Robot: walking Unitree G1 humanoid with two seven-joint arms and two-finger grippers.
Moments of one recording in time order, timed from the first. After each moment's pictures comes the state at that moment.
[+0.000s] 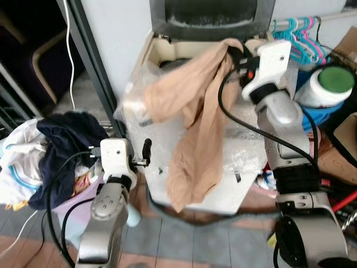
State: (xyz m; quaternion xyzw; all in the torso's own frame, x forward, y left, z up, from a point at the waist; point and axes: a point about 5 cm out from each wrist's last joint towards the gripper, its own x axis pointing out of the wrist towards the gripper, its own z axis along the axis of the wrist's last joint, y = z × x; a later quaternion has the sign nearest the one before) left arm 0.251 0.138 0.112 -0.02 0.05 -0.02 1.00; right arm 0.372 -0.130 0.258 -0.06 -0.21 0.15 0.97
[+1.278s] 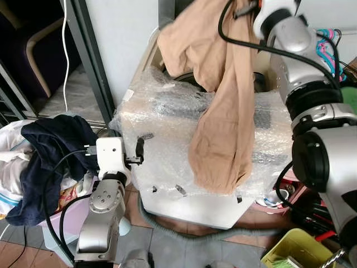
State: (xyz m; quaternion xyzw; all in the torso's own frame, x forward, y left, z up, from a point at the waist) left arm 0.259 0.138 0.102 -0.01 0.07 0.01 1.00; right arm 0.420 -0.164 0.216 -0.14 0.06 0.12 0.98
